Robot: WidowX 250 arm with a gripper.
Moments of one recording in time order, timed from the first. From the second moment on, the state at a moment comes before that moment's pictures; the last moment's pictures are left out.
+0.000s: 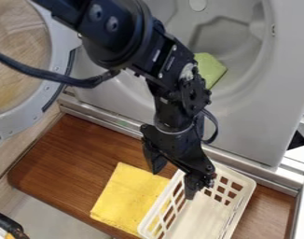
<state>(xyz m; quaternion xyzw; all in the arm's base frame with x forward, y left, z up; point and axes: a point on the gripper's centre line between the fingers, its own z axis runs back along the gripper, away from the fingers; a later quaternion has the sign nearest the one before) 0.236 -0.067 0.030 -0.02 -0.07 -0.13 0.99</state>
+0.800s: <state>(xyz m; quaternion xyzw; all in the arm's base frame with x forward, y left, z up) 0.231 0.024 -0.007 0.01 -0.05 -0.02 1.00</state>
